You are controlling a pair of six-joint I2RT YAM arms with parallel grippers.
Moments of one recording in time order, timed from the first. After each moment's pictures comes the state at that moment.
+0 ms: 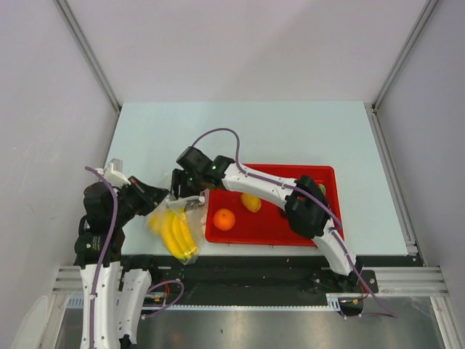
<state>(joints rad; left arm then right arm) 0.09 0.50 0.83 -0.78 0.45 -0.67 1.05 2.22 2.01 -0.65 -0.28 1.08</state>
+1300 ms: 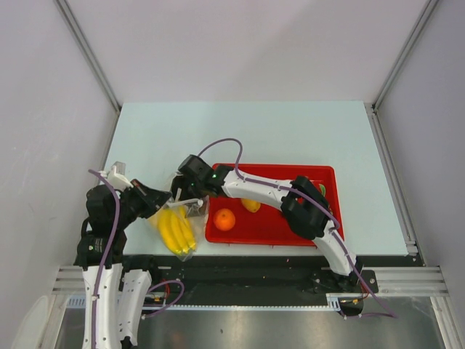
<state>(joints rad) 0.09 0.48 0.78 -0.77 0.48 -0.68 1.06 2.22 1.86 -0.50 -0.25 1.28</state>
